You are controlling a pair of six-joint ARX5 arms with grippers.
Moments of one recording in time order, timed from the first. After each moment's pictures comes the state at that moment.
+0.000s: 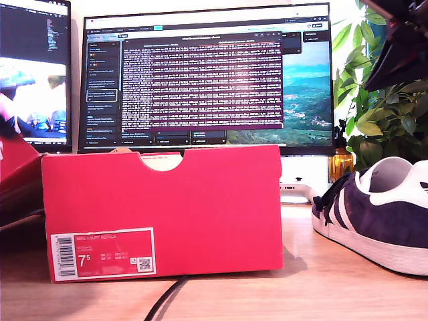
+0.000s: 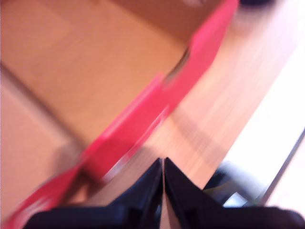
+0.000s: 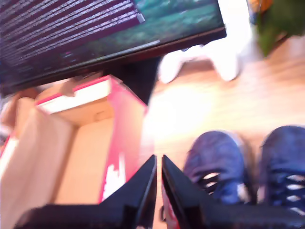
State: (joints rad) left arm -0.78 0.77 0.57 -0.48 0.08 -0.17; right arm 0.09 1.14 0.84 -0.18 -0.27 0.36
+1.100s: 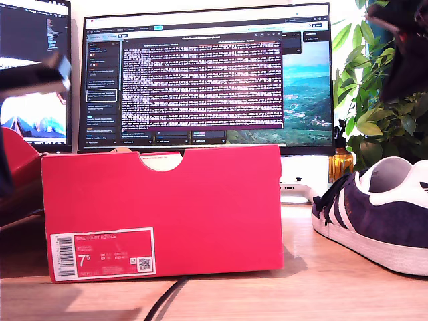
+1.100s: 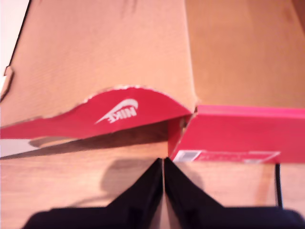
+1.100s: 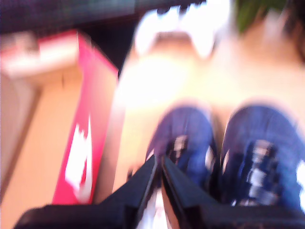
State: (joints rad) left arm -1.12 0.92 0.45 -0.48 -0.70 -1.03; right arm 0.13 1.14 0.85 -0.39 -0.23 0.21
